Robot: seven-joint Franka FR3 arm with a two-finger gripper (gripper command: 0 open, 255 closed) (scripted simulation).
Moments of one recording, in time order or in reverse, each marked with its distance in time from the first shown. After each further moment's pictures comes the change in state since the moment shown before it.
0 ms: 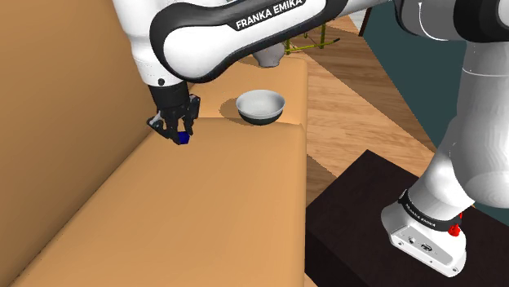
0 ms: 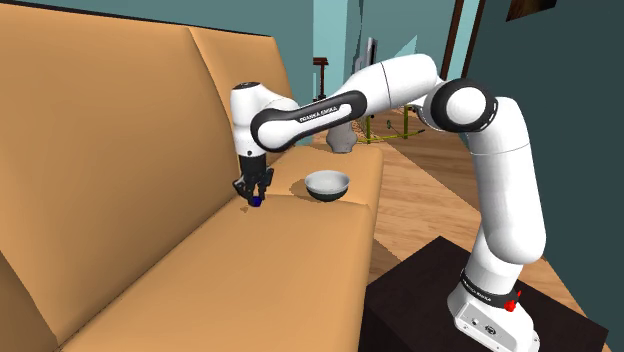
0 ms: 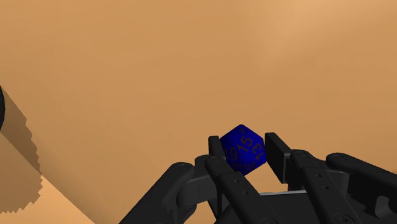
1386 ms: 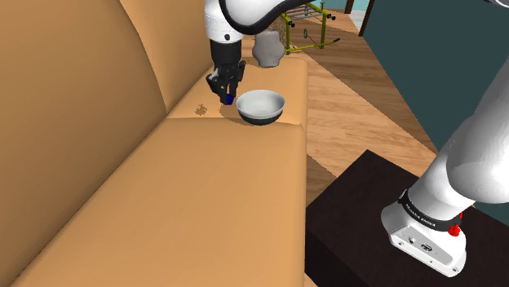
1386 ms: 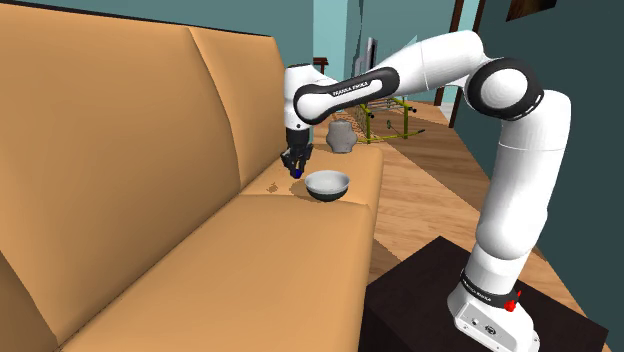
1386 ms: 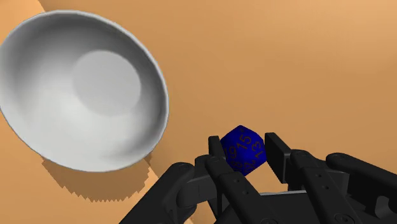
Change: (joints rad) arm -0.243 -0.287 -0.067 -0.275 0.156 0.043 -0.323
